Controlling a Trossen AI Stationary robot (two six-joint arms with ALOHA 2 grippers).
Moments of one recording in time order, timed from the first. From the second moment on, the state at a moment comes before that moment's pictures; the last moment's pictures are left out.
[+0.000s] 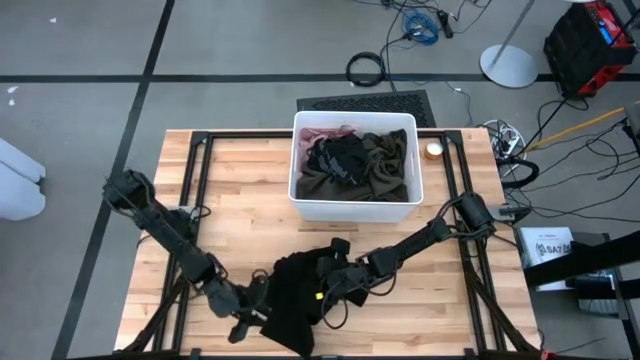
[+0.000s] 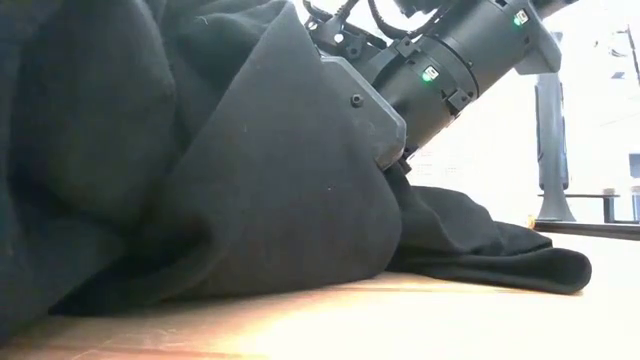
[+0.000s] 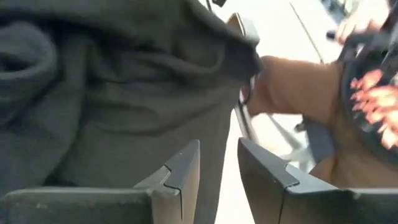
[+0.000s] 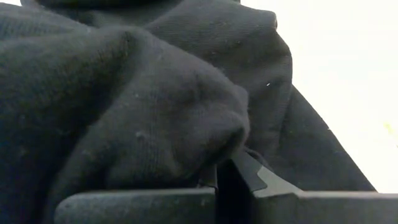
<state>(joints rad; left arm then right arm) -0.82 1.52 0.62 0.34 -0.18 -0.70 0.40 2.08 1.19 0.04 0.45 0.44</state>
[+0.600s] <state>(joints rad) -0.80 1.84 0.84 0.08 -0.04 -0.49 0.40 2.08 1.18 0.05 0.44 0.43</state>
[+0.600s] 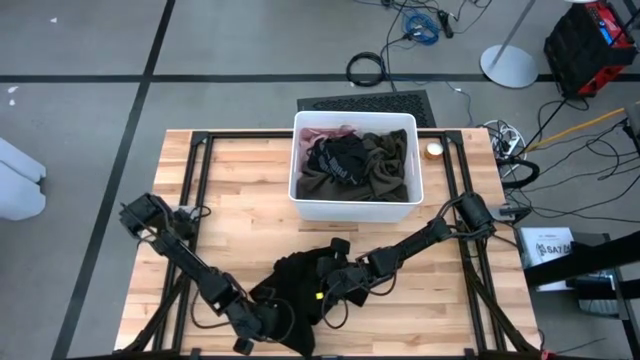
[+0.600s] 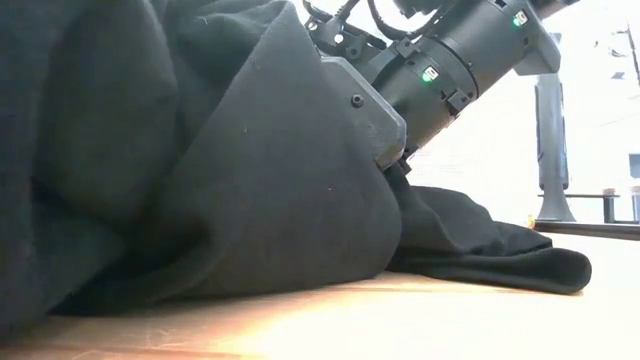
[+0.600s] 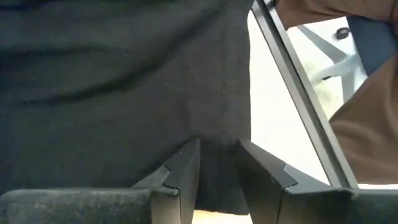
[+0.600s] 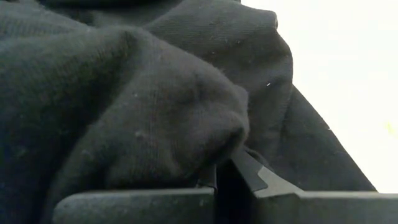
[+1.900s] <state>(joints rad) -0.61 1.61 1.07 -0.29 -0.58 -0.12 0.40 2.08 1.18 0.09 0.42 0.41</state>
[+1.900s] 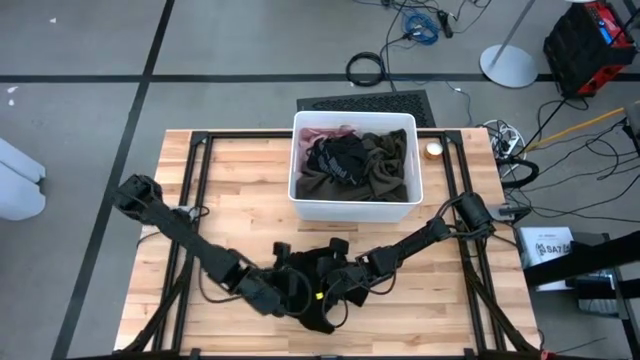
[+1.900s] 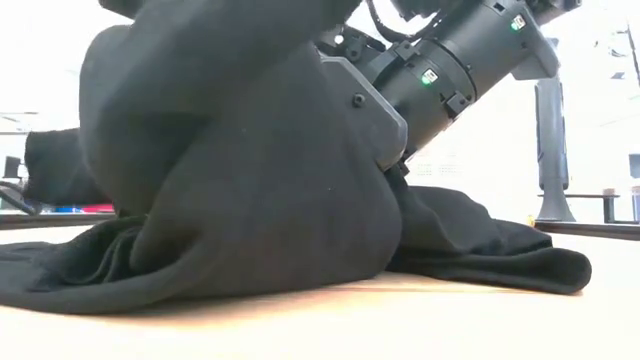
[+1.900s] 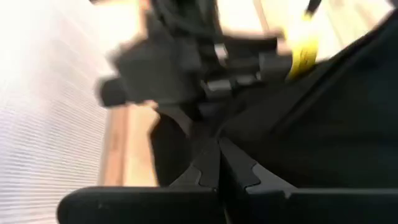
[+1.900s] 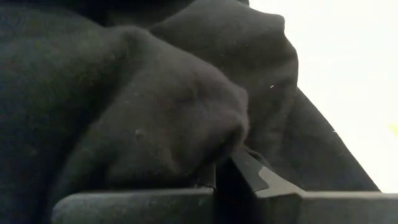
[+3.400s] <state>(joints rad) -0.53 1.76 1.06 -0.18 -0.41 -0.12 0.36 2.10 1.19 0.05 0.34 0.59</state>
